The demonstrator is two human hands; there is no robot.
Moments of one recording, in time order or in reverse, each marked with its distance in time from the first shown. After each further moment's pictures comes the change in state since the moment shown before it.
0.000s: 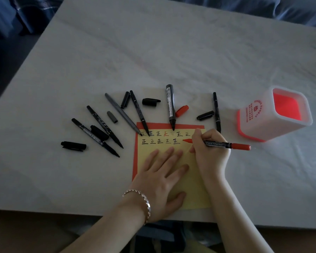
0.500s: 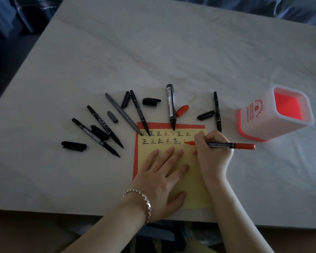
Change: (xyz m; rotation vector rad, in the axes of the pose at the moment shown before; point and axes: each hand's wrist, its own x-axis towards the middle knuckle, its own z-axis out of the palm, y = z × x) left_hand 0.000 0.000 -0.001 -0.012 0.002 -0.005; right_hand 0.000 0.000 -0.002 0.009 0.041 0.039
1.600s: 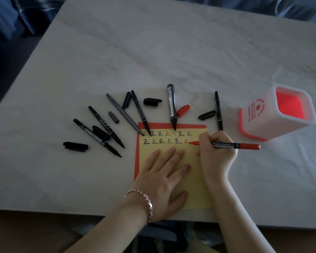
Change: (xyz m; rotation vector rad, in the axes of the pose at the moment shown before) left_hand 0.000 0.000 0.001 0.002 0.017 0.009; right_hand 0.000 0.001 0.000 -0.032 0.092 -0.001
